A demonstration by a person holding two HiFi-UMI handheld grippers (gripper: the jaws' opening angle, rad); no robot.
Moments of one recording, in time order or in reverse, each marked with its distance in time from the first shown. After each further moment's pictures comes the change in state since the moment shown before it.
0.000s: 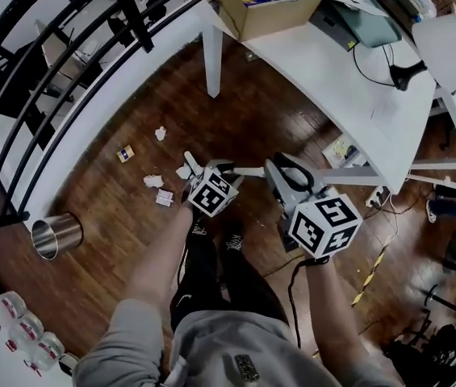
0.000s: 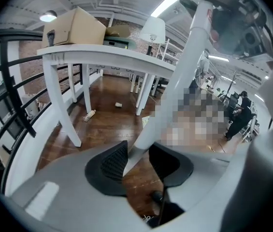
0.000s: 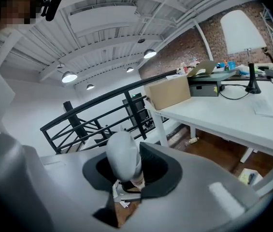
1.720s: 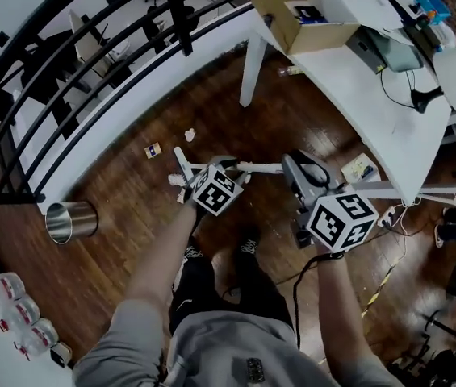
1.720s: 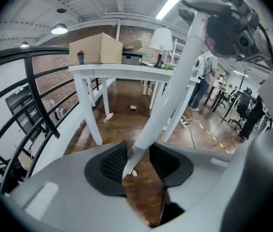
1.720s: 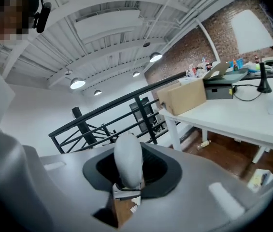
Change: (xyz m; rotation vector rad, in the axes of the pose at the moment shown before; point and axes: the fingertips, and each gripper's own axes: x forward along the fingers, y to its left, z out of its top) left arm -0.105 0.049 -0.024 -0.005 -0.015 0.167; right arm 0.013 0.075 0.023 0.008 -0.060 0.089
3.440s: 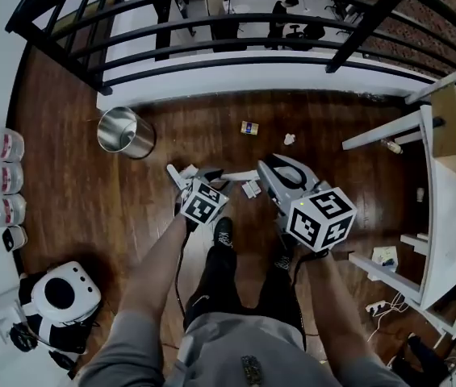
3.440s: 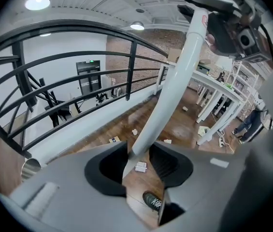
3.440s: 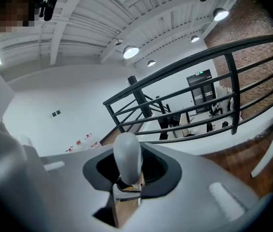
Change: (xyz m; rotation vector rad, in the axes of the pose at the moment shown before) left arm -0.271 0.135 -0.331 -0.583 -0.013 0.469; right arm 0.202 0.384 -0.146 -0.264 0.341 0.630
